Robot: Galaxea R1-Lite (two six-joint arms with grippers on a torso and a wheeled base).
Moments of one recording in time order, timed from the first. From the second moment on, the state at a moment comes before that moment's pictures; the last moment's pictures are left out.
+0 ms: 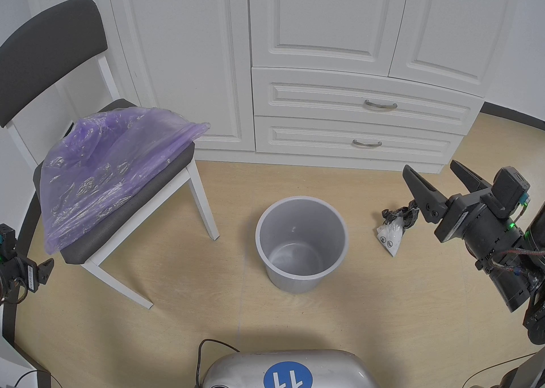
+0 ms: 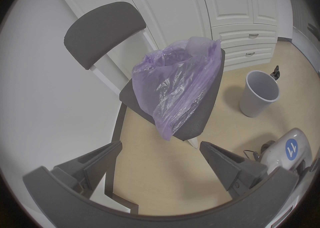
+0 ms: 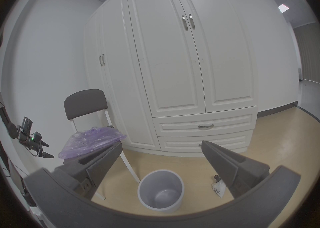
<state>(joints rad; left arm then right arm) 0.52 1.19 -0.35 -0.36 -0.19 0.54 0.71 1.43 -0.36 -1.28 -0.41 0.03</state>
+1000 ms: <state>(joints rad) 0.54 1.56 -0.28 -0.93 -0.17 0.52 0.71 1.57 -0.40 -1.55 -0.44 0.02</state>
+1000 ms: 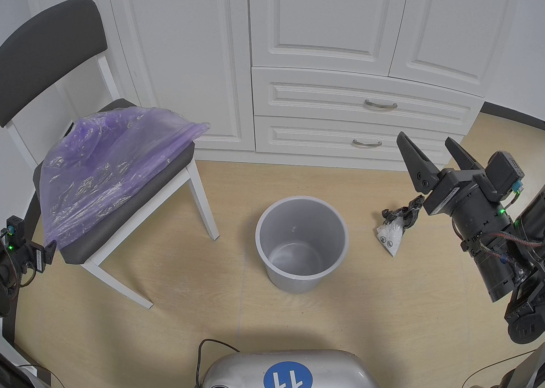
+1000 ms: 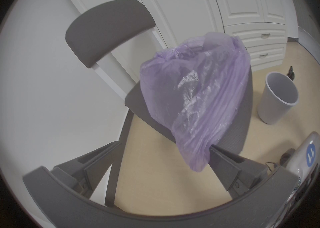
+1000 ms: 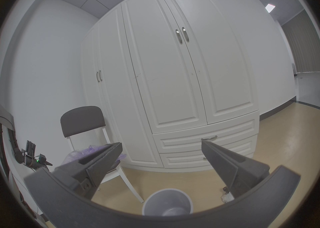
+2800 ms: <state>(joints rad) 0.49 1.80 -0.38 -1.53 0.03 0.26 0.73 1.57 -0.40 -1.55 -0.44 0.02</state>
